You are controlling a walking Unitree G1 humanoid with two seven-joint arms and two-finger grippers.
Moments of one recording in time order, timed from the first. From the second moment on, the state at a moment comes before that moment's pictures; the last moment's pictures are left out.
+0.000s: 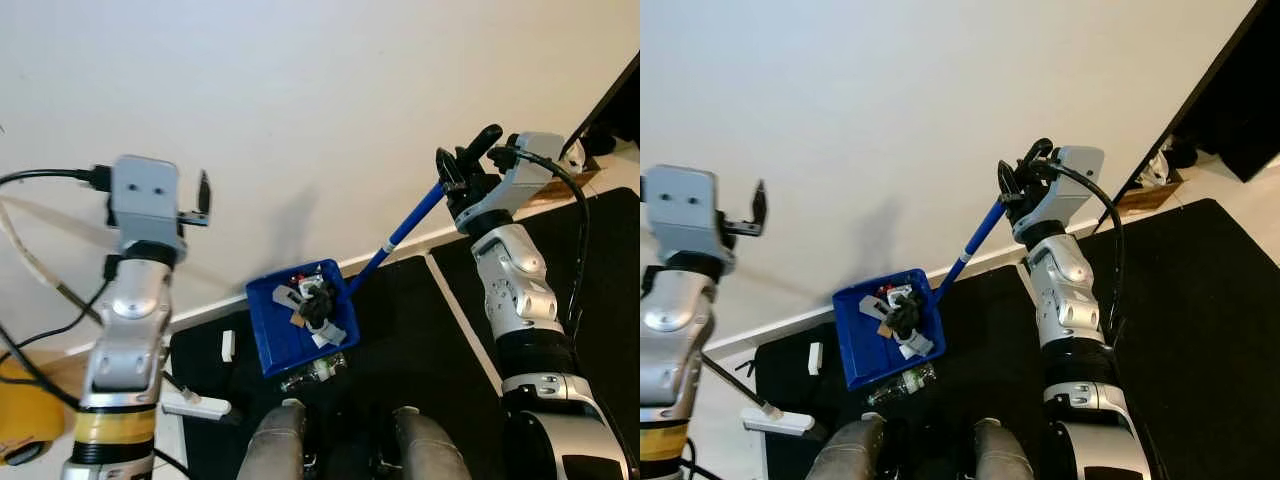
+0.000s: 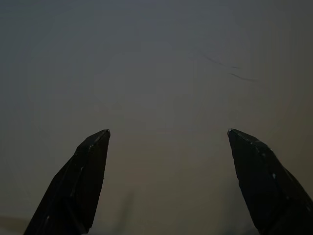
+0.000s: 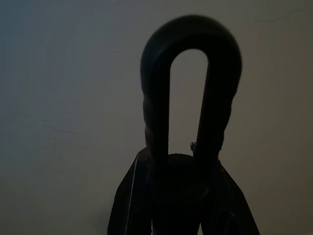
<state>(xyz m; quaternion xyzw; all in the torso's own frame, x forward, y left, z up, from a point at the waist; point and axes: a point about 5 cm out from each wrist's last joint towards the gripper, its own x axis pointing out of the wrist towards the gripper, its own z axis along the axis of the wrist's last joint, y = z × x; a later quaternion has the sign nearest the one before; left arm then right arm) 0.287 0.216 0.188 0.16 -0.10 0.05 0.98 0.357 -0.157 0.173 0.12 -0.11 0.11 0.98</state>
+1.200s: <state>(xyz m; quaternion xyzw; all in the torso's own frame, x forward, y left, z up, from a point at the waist) 0.294 0.195 0.176 0.15 -0.08 0.04 0.99 0.356 -0.163 0.176 0.10 -0.12 0.10 0.98</state>
